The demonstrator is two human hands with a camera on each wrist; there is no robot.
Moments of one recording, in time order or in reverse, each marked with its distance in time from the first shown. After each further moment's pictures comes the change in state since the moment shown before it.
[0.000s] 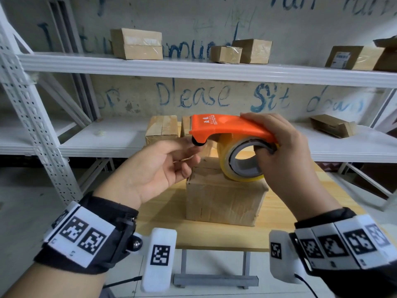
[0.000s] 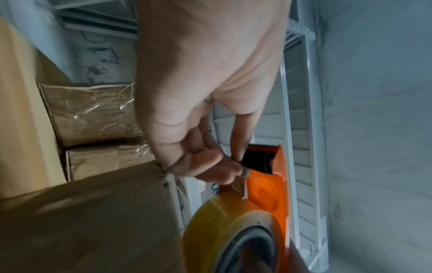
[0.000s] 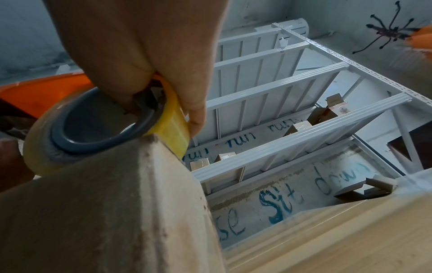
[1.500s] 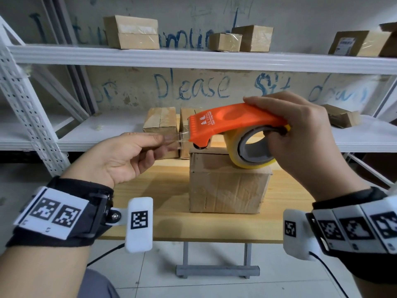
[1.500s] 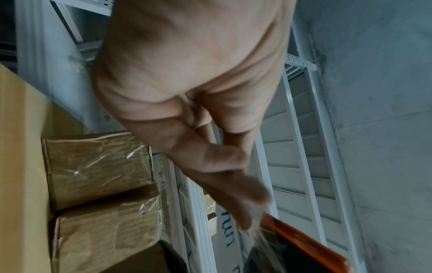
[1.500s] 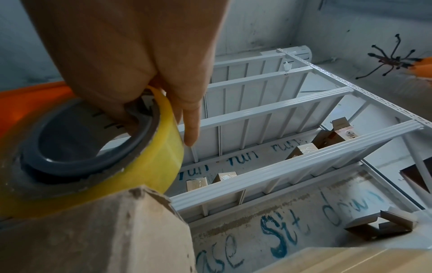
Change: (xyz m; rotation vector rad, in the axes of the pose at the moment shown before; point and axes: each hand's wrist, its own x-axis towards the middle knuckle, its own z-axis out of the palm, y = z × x) left_hand 0.003 0.023 -0.033 0.146 0.261 -0.107; right_hand 0.011 0.000 -0.022 -0.164 -0.022 -0.177
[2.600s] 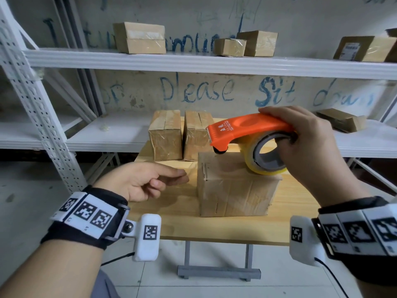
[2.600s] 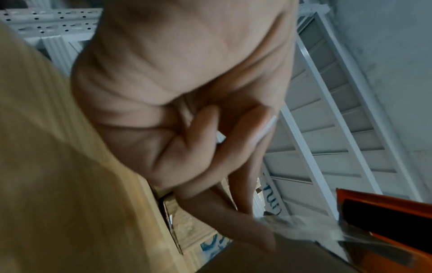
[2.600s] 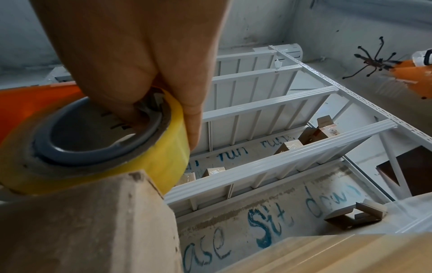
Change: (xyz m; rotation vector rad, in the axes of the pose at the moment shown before) left_hand 0.022 -0.040 -0.007 0.244 -0.164 -0.311; right_hand -0.008 0.015 -0.005 -0.065 -0.021 0.101
